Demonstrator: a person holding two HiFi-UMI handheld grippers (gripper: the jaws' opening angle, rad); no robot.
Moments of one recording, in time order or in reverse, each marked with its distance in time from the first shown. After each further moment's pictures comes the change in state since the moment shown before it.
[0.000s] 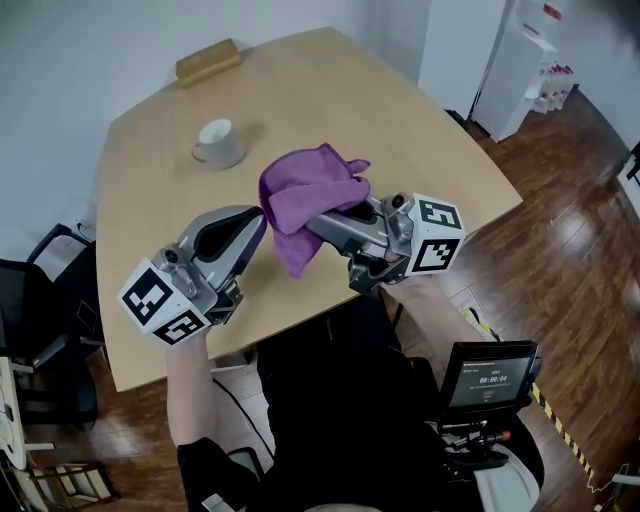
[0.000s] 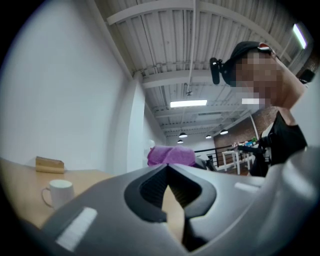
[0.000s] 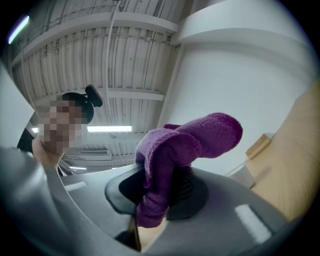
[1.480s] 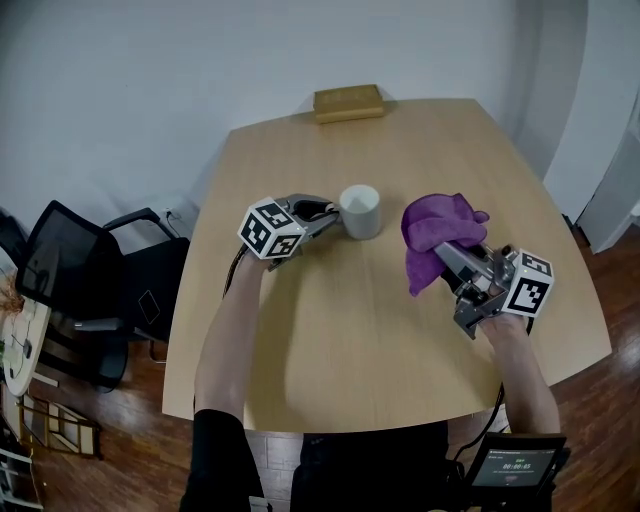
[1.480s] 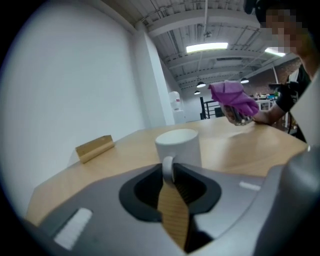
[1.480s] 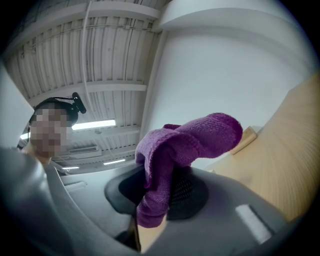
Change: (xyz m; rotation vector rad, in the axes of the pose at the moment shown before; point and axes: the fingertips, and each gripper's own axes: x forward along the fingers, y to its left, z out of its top) left arm -0.054 0.322 -0.154 0.122 0.586 0.229; right arm 0.038 -0.172 -0.002 0.066 0.132 -0.113
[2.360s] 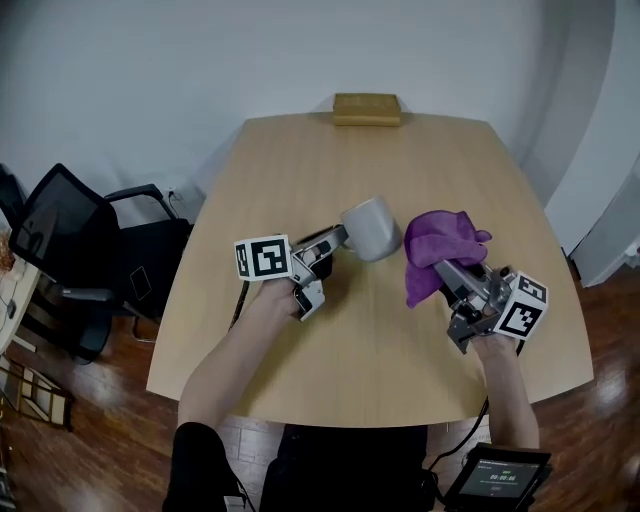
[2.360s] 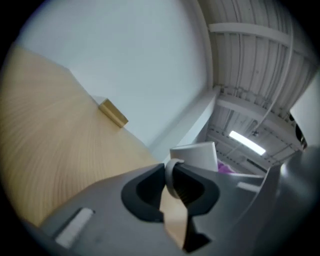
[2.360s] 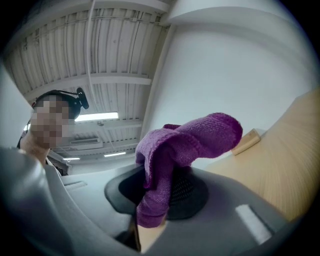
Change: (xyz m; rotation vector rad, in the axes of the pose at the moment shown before) left arm -0.040 -0.060 0.035 -0.972 -0.531 -0.092; right arm -0.003 0.016 -0.007 -0.067 0.052 0.011
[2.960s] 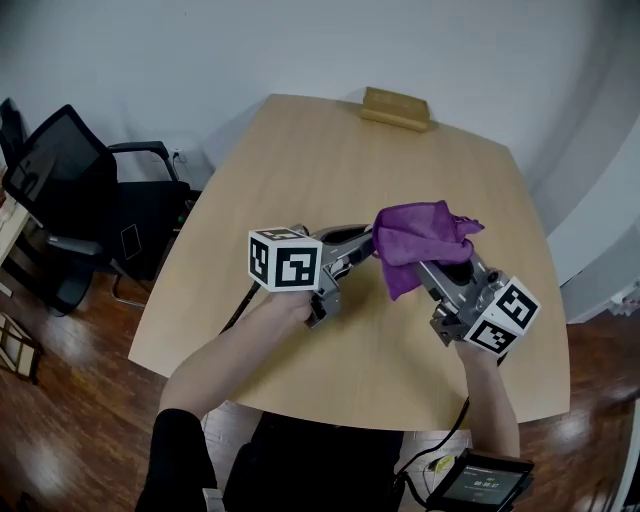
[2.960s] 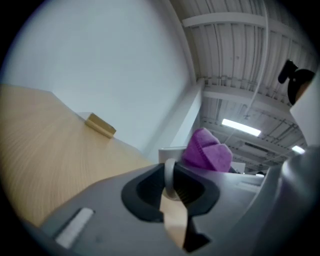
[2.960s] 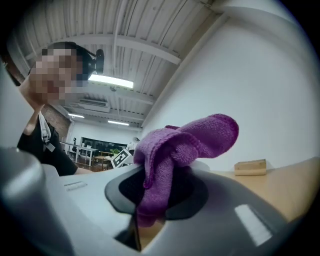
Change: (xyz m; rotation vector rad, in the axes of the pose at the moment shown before) left arm -0.005 -0.057 0.007 0.224 -0.020 0.009; right arm 0.080 0.030 -0.012 -0.372 0.204 0.006
